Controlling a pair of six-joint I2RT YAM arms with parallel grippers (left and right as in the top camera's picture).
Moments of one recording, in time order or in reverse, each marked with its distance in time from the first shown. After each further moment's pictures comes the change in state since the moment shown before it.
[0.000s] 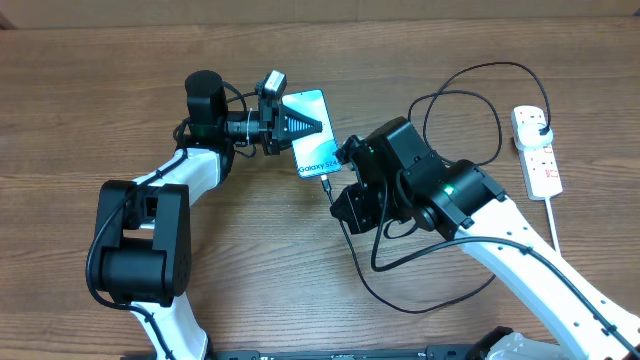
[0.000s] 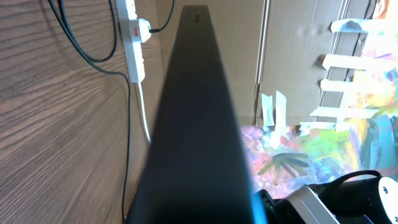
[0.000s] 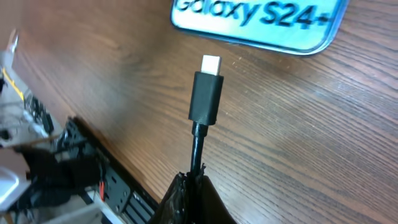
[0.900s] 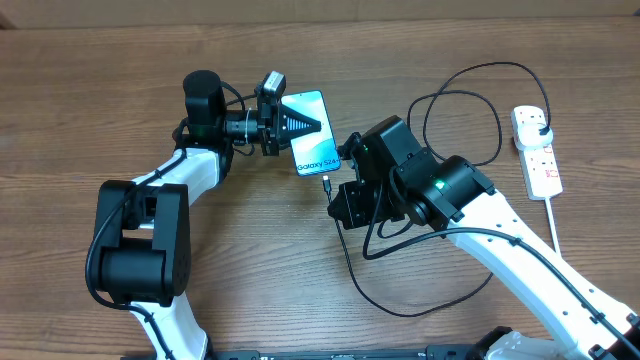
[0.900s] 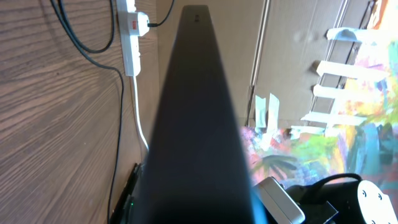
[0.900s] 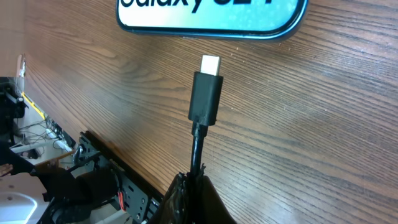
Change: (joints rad) left arm 0.001 0.000 0.000 0.033 0.013 -0.100; right arm 0.000 0.037 0.000 0.008 -0.014 0.141
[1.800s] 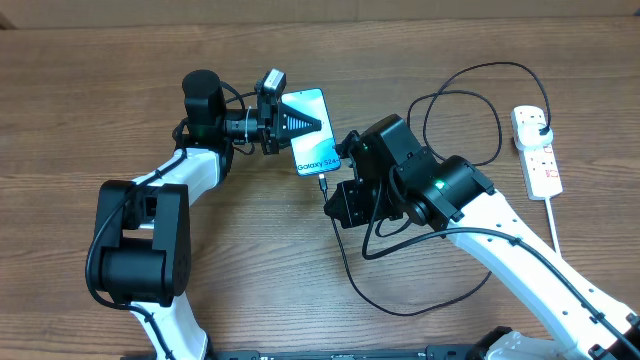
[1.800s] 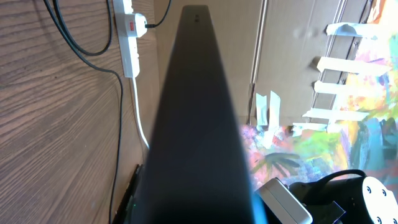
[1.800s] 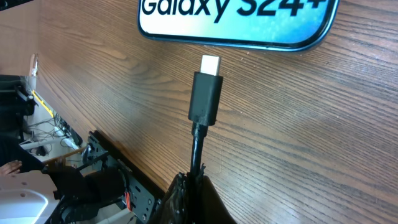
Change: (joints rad) left arm -0.002 0.000 0.000 0.030 0.002 -0.002; right arm 0.000 0.001 0.000 0.026 -0.028 0.000
